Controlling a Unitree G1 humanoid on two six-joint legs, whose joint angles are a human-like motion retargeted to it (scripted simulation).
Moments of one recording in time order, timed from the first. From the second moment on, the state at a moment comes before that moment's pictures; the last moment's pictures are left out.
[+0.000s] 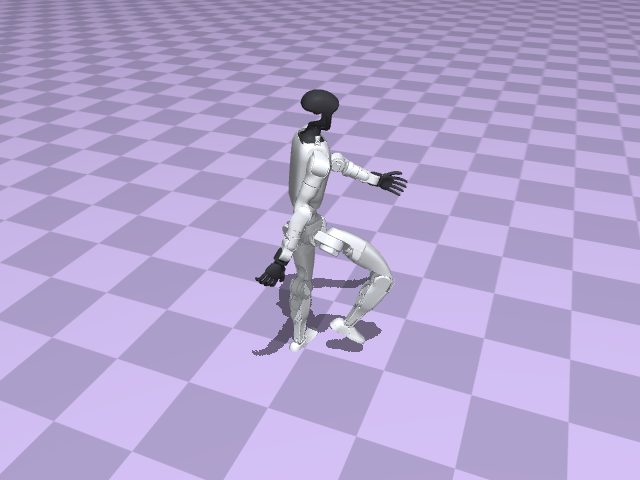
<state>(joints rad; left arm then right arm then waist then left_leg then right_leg) -0.83 0.01 0.10 1.13 -0.27 -0.09 0.37 0.28 -0.18 -0.43 1.55 -0.58 0.15 0.04 -0.51 0.08 0.28 0.11 0.06 0.23 0.15 -0.25 0.08 -0.60 -0.44 -0.49 1.33 0.15 -0.11</state>
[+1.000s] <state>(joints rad) 0.01 0.02 0.27 1.61 -0.10 0.09 0.00 0.13 -0.12 -0.27 1.43 -0.67 0.15 0.09 -0.11 0.01 -0.03 0.00 -0.05 0.40 0.01 -0.17 0.00 -0.01 -0.06 -0.38 -0.01 0.02 0.00</state>
